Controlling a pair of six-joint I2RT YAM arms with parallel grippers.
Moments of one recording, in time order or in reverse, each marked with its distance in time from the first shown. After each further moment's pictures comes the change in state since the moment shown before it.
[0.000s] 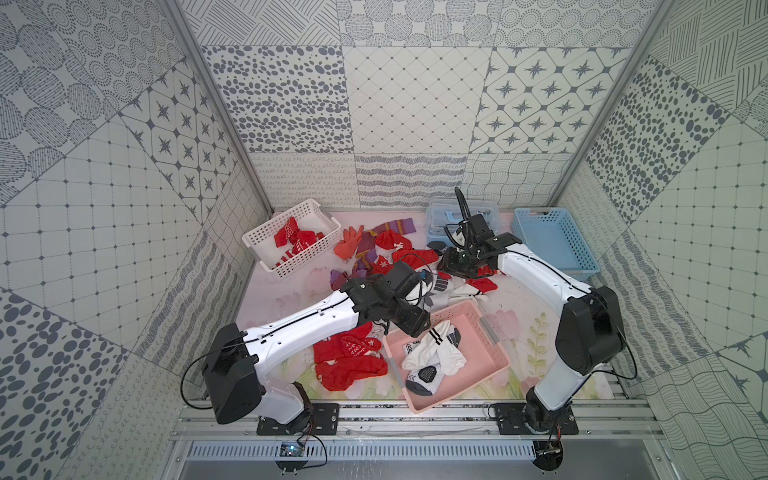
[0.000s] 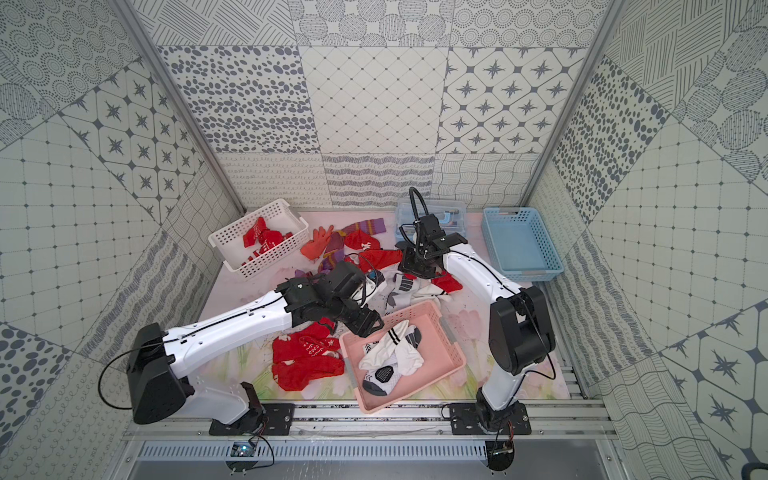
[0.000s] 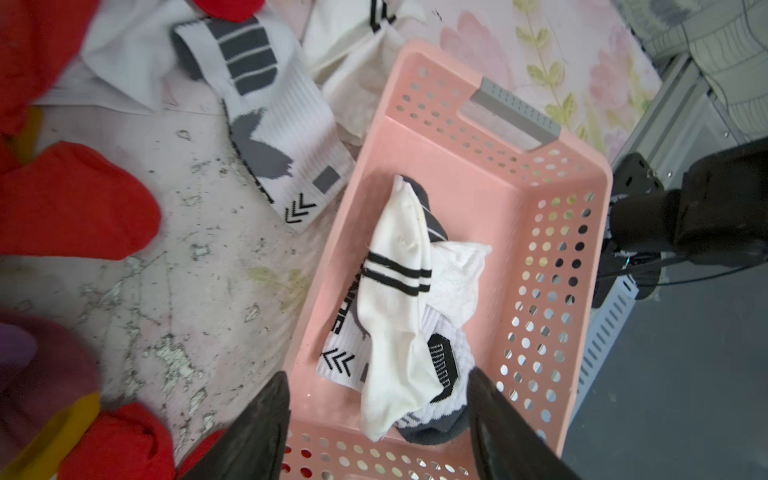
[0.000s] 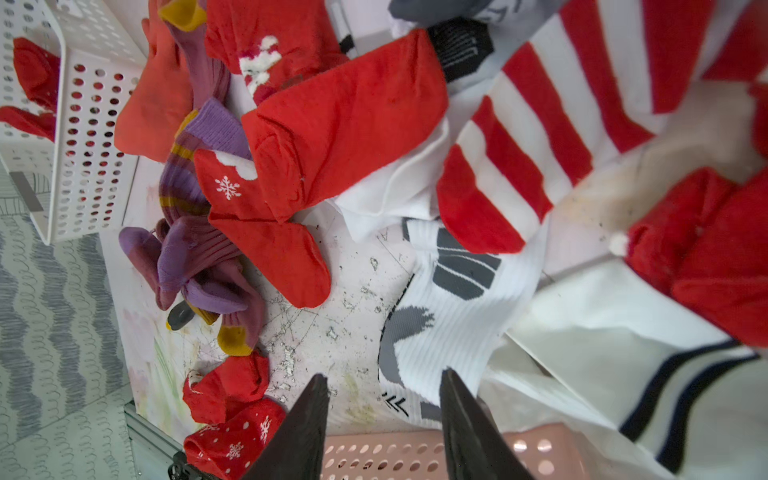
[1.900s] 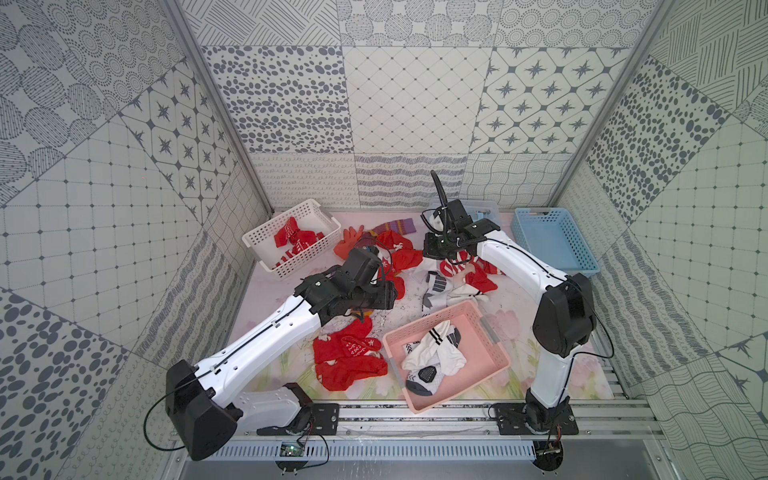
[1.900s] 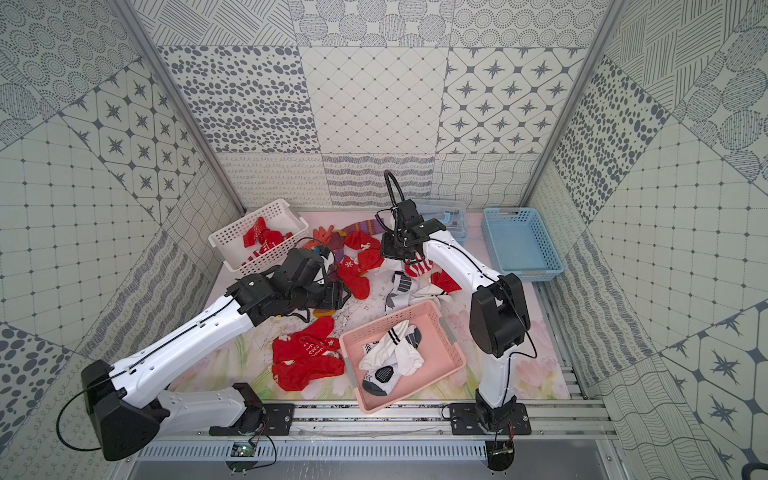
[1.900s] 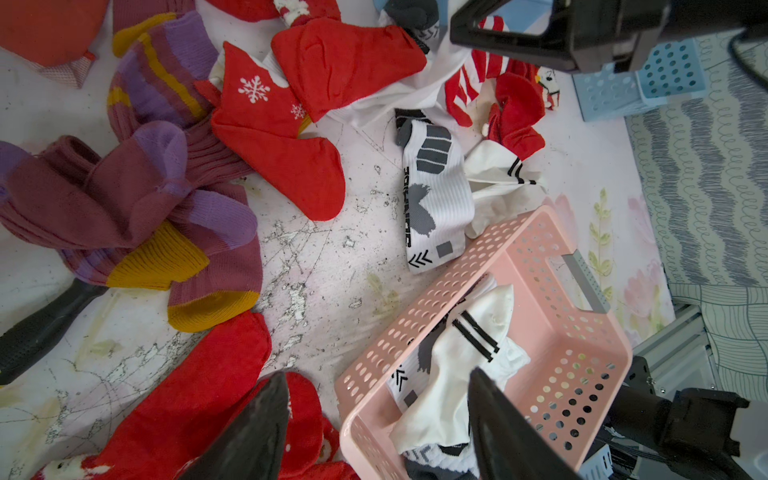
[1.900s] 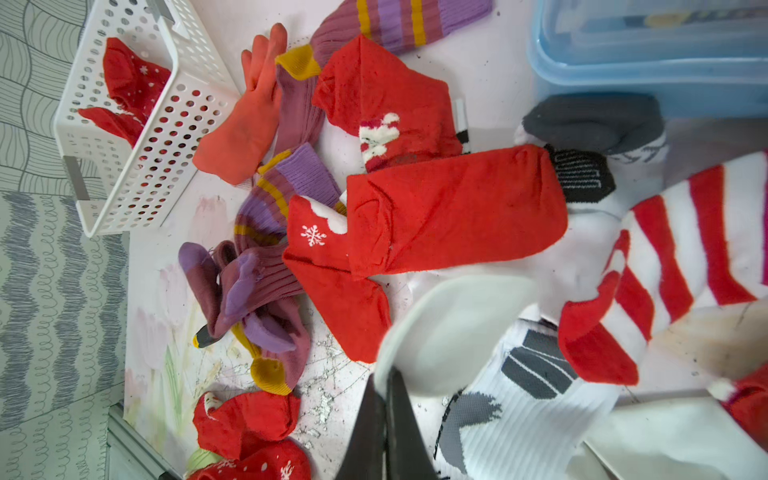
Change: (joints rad) left arm 0.180 -0.185 -0.050 -0.054 -0.155 -0.309; right arm 0.083 0.117 0.253 -0.018 0.043 -0.050
